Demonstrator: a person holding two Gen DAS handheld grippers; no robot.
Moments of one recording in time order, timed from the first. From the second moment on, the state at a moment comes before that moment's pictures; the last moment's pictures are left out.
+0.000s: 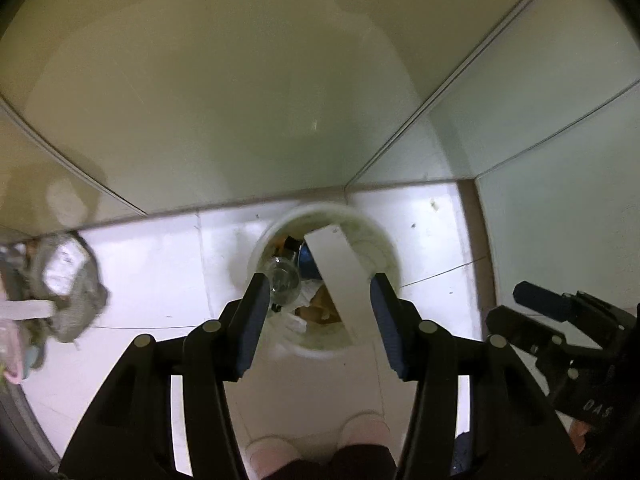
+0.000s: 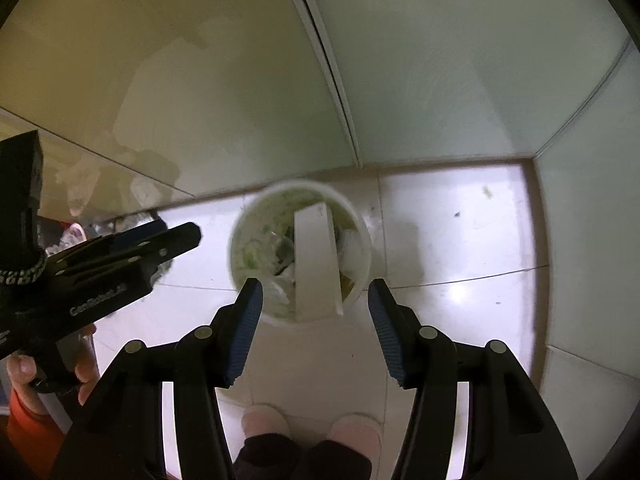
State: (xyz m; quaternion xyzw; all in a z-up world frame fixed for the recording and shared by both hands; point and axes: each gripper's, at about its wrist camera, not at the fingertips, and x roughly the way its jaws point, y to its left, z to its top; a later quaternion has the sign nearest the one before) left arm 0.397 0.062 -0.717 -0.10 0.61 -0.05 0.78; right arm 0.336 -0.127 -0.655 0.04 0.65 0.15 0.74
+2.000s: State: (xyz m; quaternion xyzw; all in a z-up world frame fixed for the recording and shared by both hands) left arm -0.059 0.029 0.019 -0.04 0.16 0.02 0.99; right arm -0.006 -0.149 0.043 -0.01 0.18 0.18 0.97
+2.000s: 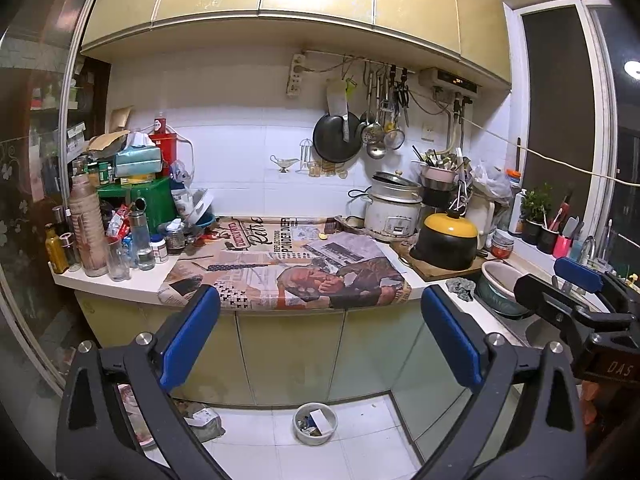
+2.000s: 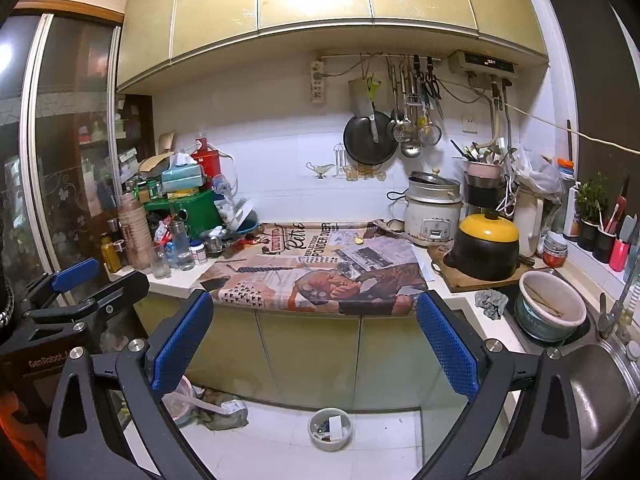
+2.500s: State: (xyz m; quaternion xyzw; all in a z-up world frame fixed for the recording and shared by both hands) left arm -0.047 0.018 0.025 -0.04 0.16 0.00 0.99; right arm 0.000 -0.165 0.049 0.00 0.19 0.18 0.97
